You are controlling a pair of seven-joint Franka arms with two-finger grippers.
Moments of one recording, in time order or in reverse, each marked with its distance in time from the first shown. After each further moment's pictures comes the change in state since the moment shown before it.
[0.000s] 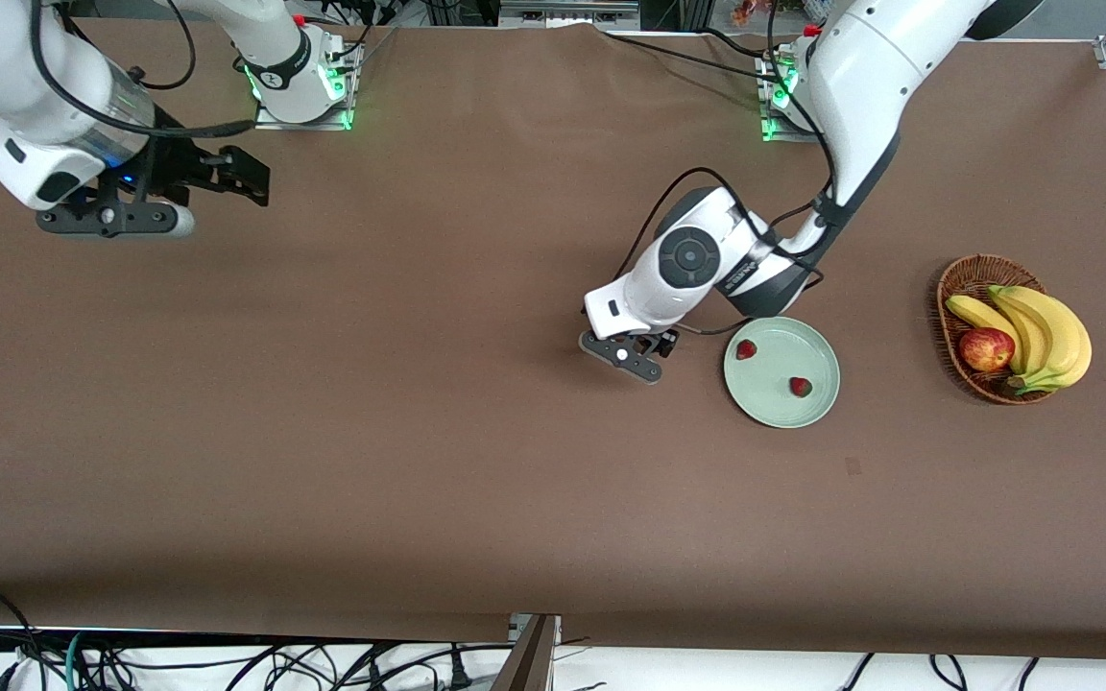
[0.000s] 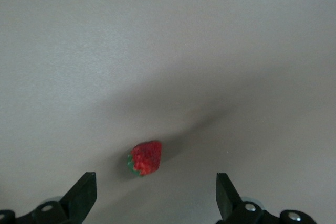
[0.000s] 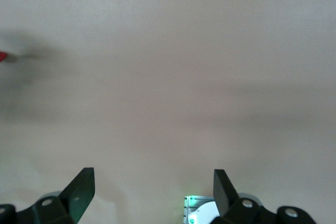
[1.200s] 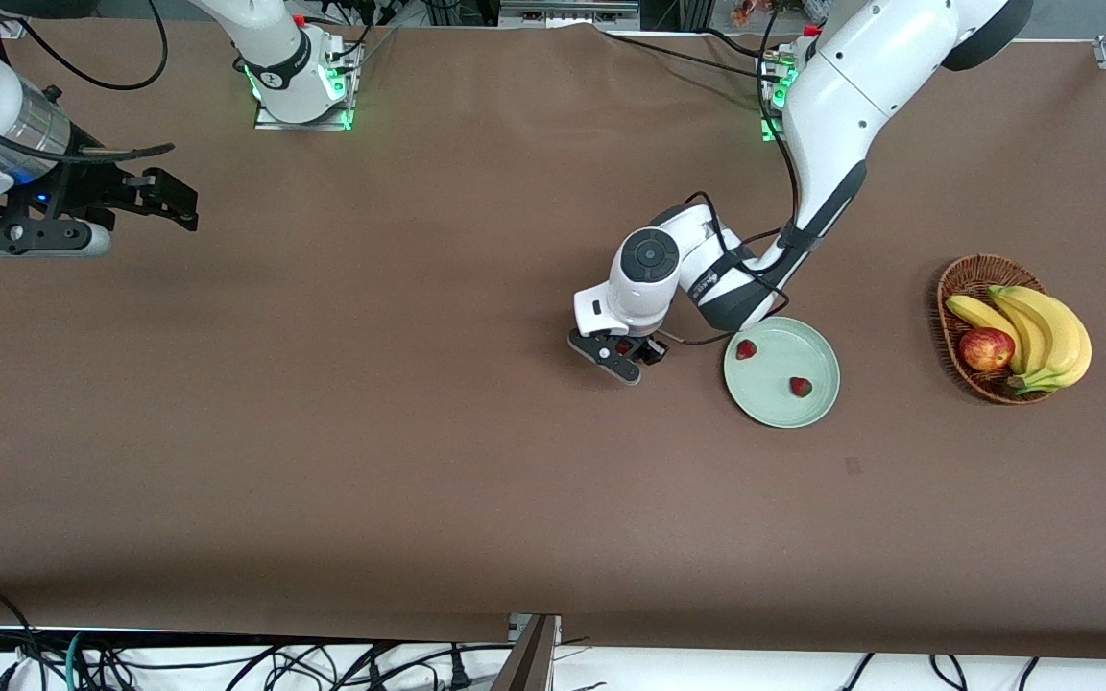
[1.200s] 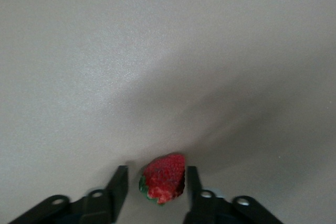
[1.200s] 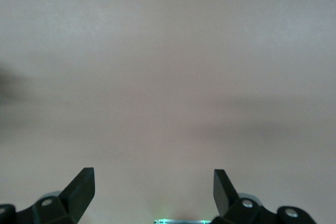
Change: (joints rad) left arm -0.017 0.084 0.010 -0.001 0.231 0.033 -0.019; right arm -0.478 0.006 0.399 0.002 -0.103 0.075 -0.082
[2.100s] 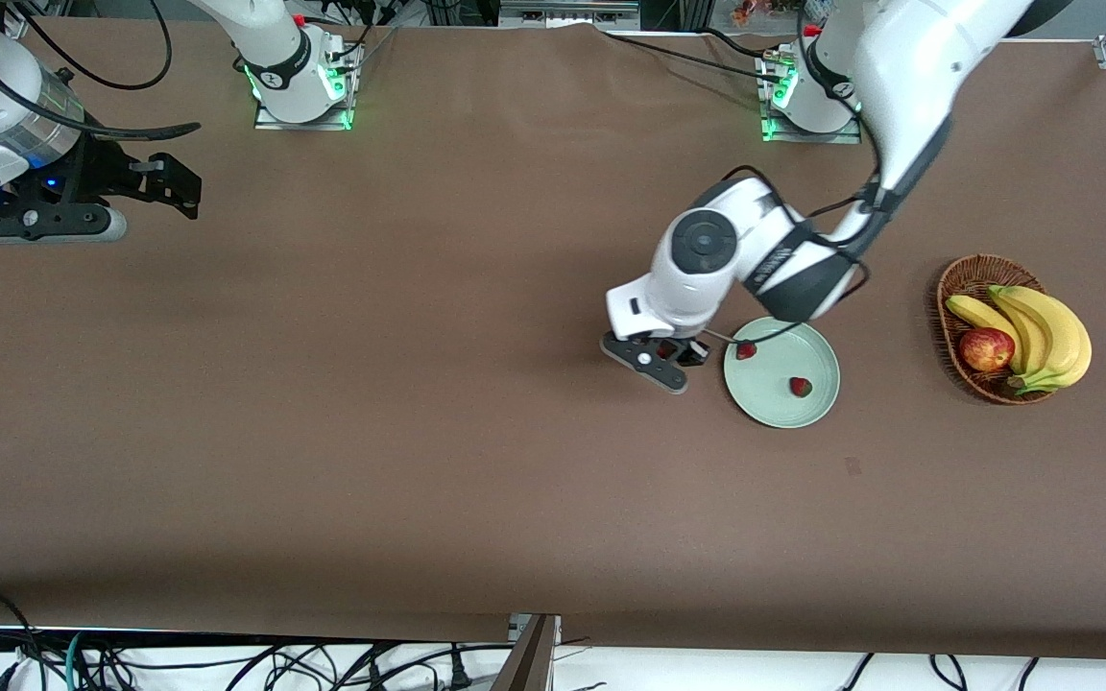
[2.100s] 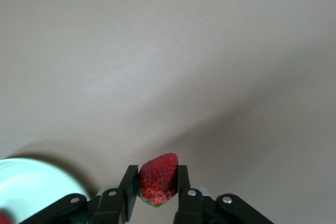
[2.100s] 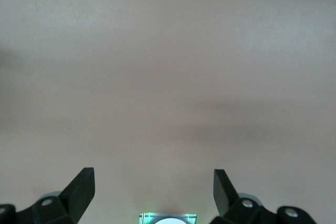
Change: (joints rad) left arm 0.285 -0.128 -0.232 0.071 -0.046 -0.266 0.138; right arm 0.028 0.000 0.015 0.024 -0.052 -0.053 -0.013
